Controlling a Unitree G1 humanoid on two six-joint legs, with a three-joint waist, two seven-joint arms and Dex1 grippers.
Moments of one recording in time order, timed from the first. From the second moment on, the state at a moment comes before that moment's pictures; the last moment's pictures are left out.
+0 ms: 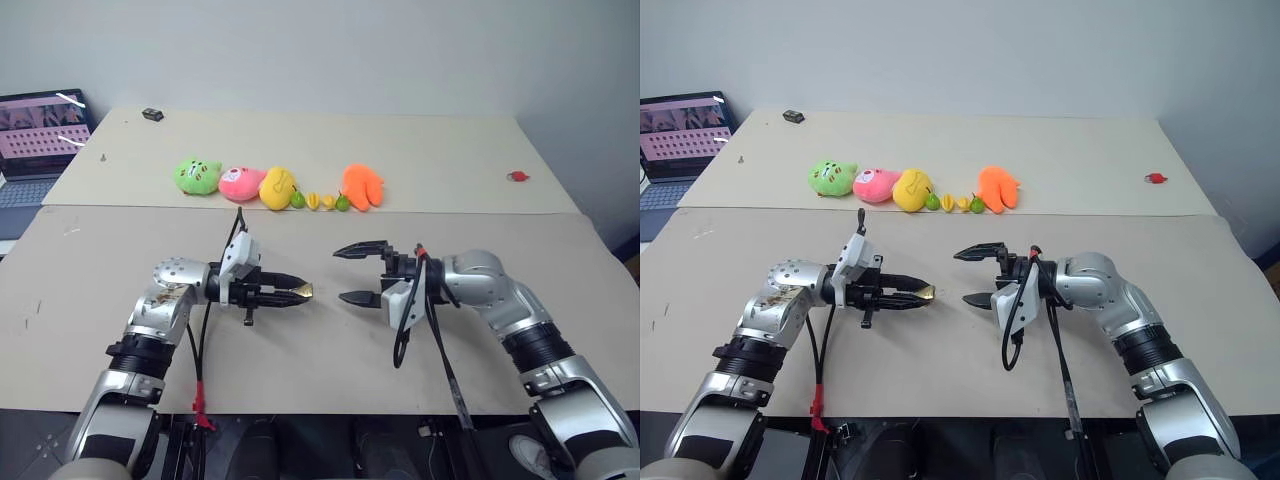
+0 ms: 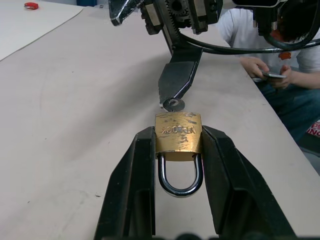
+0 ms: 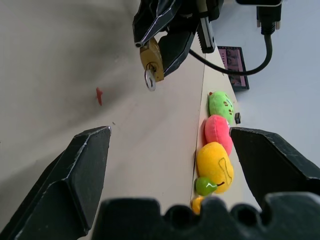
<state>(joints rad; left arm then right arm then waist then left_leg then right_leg) -0.55 0.52 -0.12 0.31 -0.39 0.15 -1.46 -0.64 -0.60 0.33 0.30 -0.27 -0.87 0.79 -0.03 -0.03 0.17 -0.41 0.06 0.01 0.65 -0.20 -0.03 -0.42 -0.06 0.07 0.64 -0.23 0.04</state>
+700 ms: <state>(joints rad) -0.59 0.45 -0.13 0.35 -0.38 0.16 -1.43 -0.65 -0.60 0.34 0.26 -0.25 -0.82 0.79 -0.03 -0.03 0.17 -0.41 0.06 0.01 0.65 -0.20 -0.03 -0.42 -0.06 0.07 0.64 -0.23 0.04</state>
